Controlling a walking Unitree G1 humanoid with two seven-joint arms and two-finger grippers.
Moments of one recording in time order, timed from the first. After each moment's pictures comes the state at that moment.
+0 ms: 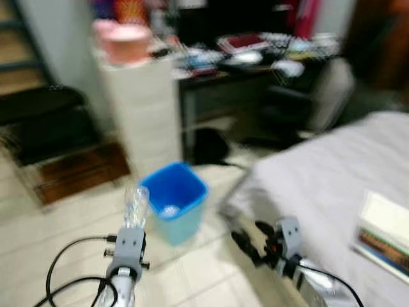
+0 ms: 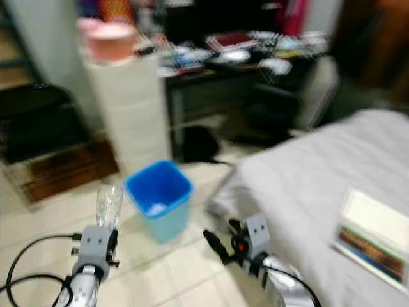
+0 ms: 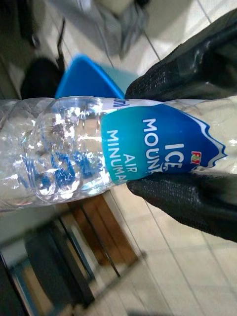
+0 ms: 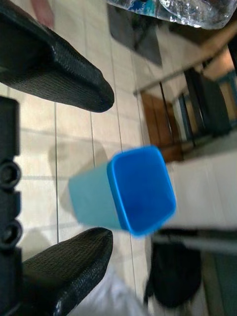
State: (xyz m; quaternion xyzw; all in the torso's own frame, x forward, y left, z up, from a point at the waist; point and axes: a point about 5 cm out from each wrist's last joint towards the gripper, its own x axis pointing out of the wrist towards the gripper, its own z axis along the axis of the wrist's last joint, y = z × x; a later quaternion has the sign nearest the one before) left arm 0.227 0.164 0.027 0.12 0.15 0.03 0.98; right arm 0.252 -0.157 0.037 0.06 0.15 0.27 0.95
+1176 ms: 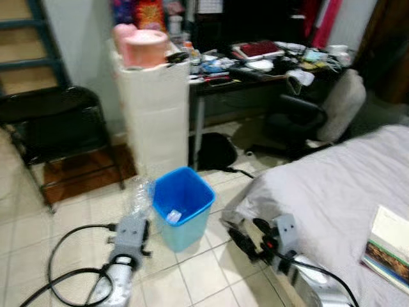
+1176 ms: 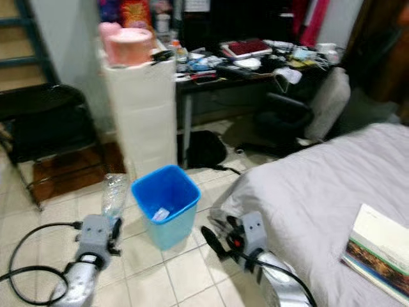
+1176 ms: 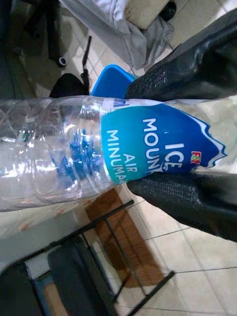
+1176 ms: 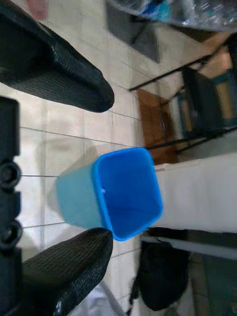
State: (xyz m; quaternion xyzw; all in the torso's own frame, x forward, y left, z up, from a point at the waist) left arm 0.243 0.173 0.038 0.10 0.12 0.00 0.99; right arm 0.263 -0.145 0.042 0.06 0.13 0.27 0.95
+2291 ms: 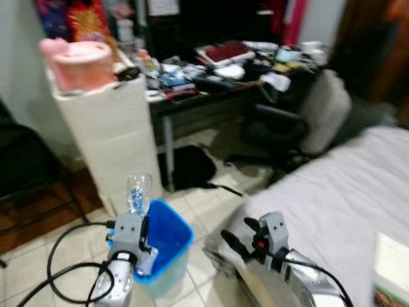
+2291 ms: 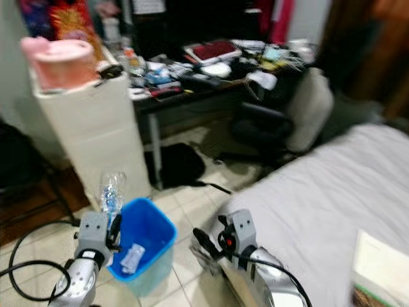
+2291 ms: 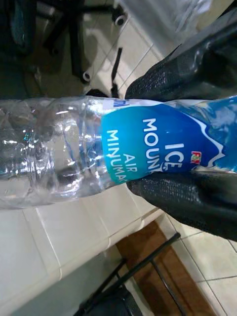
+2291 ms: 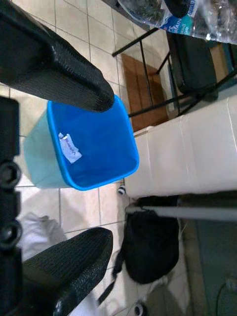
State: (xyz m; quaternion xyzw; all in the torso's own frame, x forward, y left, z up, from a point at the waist) left arm 0.250 0.166 0.041 0.09 0.11 0.00 0.99; right arm 0.265 -0.137 0.034 0.04 0.15 0.30 0.94
